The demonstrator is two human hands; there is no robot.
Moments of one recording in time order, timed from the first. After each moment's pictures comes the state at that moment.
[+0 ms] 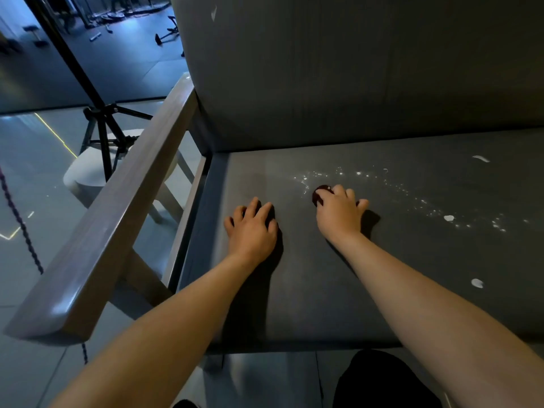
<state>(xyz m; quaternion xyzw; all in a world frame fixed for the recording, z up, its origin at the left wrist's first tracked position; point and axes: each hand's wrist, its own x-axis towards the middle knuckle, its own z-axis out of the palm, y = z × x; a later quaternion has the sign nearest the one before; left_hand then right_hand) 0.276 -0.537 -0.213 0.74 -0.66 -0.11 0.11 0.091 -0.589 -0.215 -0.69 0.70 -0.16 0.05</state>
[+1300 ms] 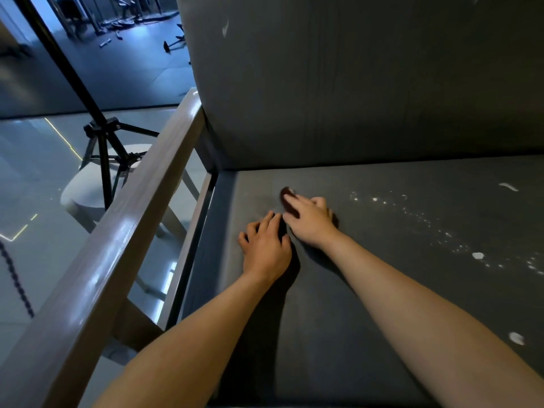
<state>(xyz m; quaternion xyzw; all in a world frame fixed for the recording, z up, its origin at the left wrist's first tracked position) 0.269 -0.578 -0.217 0.73 -0.64 -0.15 0.21 0.147 -0.652 -0.201 -0.77 0.58 -0.14 0.22</state>
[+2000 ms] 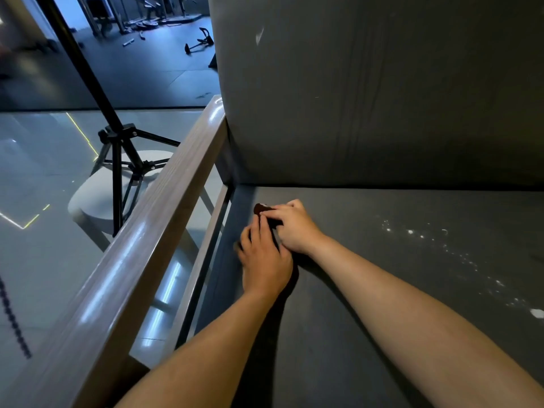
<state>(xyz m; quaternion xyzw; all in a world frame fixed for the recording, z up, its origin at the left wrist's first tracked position) 0.307 -0.617 -0.222 0.78 -0.55 -0.14 0.26 0.229 -0.725 -0.220 -0.85 0.45 -0.19 0.22</state>
